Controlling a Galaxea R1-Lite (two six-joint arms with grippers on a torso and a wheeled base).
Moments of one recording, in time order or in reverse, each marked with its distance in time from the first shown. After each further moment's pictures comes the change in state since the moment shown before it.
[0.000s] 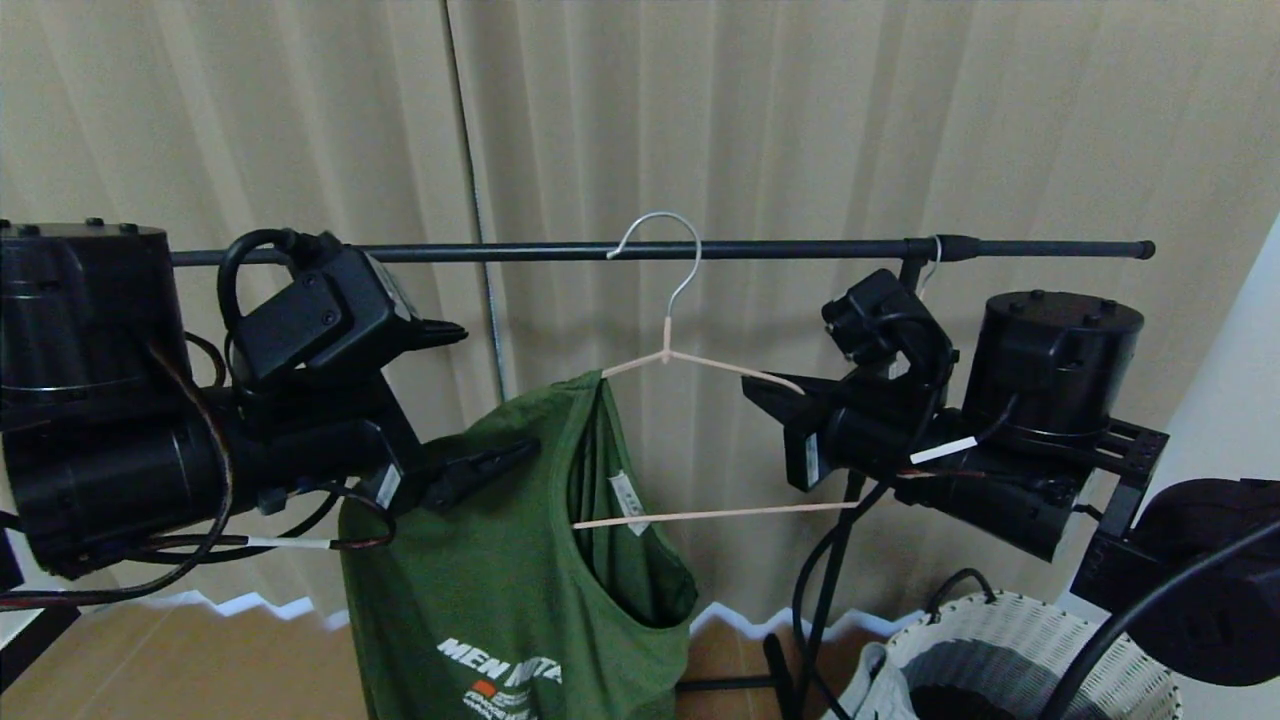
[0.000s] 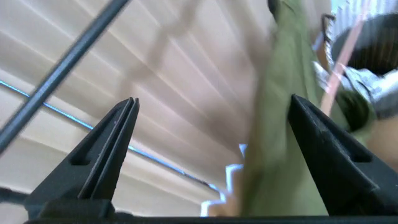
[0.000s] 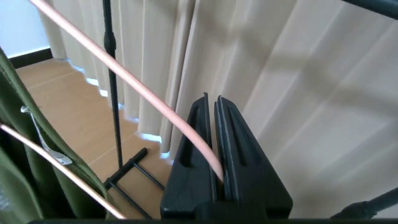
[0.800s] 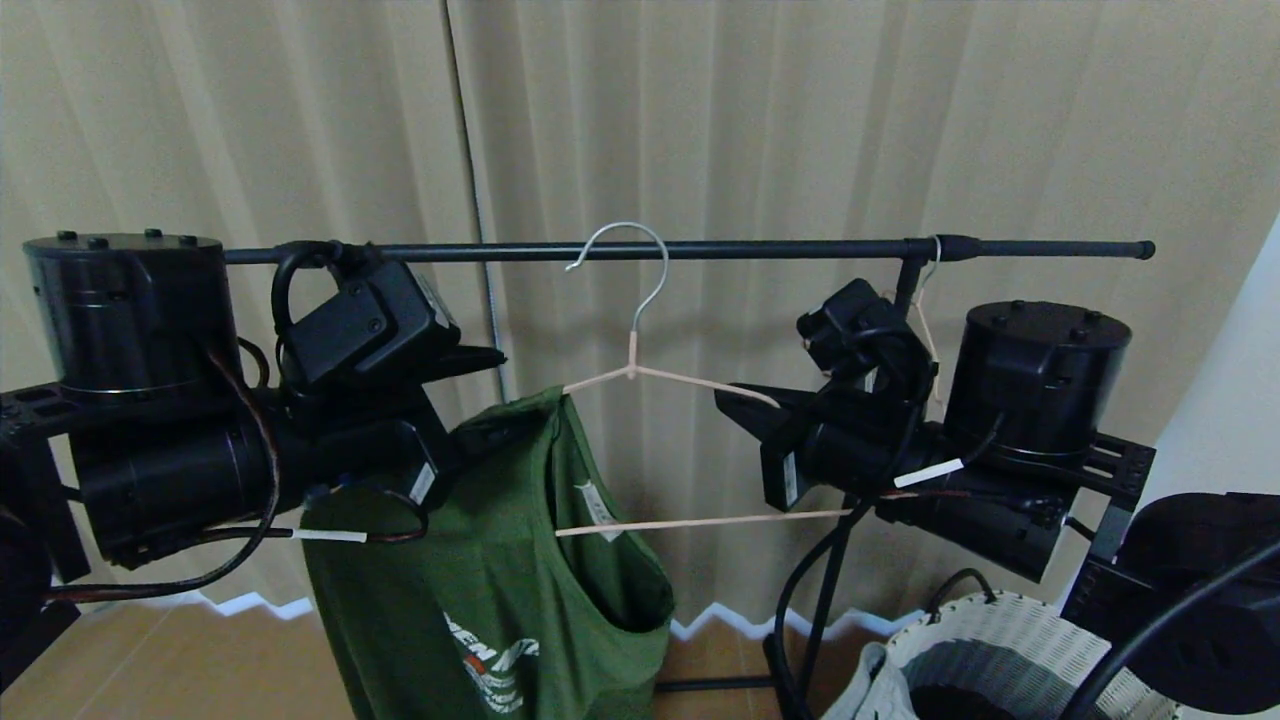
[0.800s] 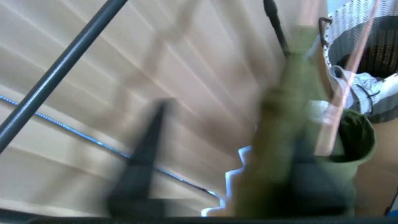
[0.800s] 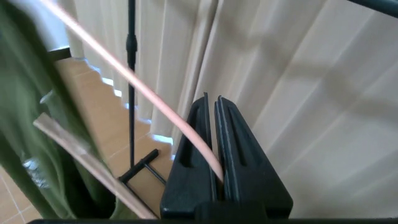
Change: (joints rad) left arm -0.022 0.053 -0.001 -0.053 0.000 0.000; right arm 0.070 0.006 0.001 -0.012 0.004 0.001
